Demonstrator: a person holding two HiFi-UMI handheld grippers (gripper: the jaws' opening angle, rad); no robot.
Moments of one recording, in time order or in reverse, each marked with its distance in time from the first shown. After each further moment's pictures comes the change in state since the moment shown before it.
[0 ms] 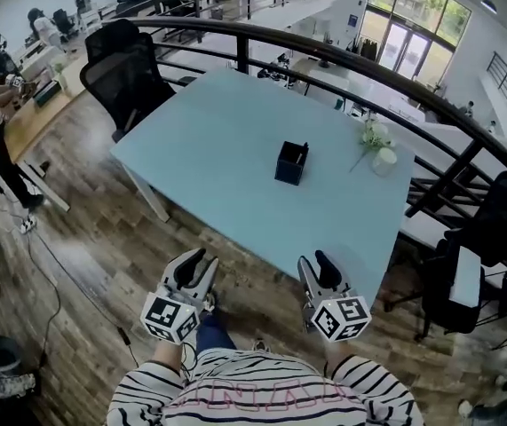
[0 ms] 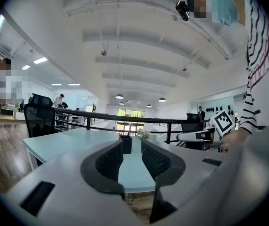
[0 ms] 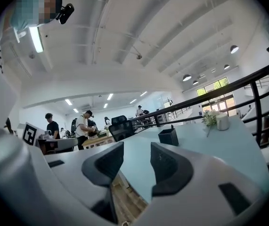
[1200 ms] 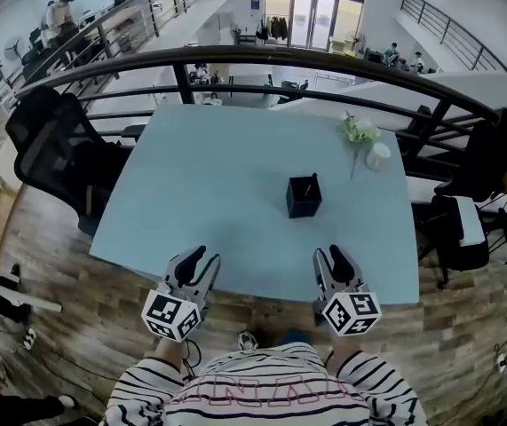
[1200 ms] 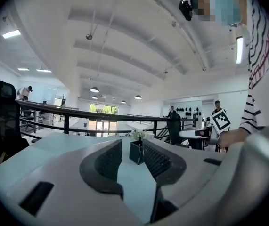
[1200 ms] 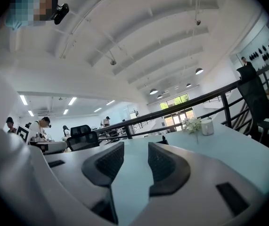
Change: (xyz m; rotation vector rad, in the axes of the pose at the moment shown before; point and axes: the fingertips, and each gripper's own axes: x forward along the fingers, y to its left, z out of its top) left arm 0.157 0.253 0.051 0.050 0.061 -0.398; right arm 0.204 0.009 0.041 0.073 -0.148 -0.484
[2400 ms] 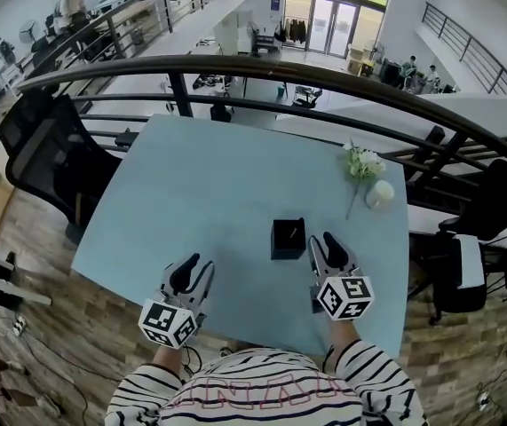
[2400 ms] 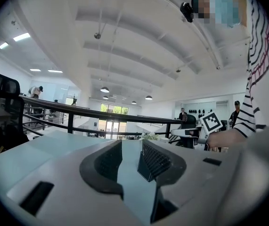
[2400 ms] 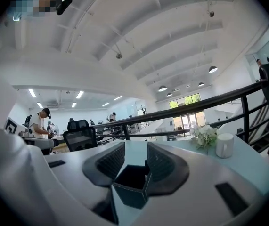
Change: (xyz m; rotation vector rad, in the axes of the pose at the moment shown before) left arm 0.138 0.031 0.014 -0.057 -0.012 0.129; right arm 0.165 -0.111 0.058 -0.101 0.047 0.099
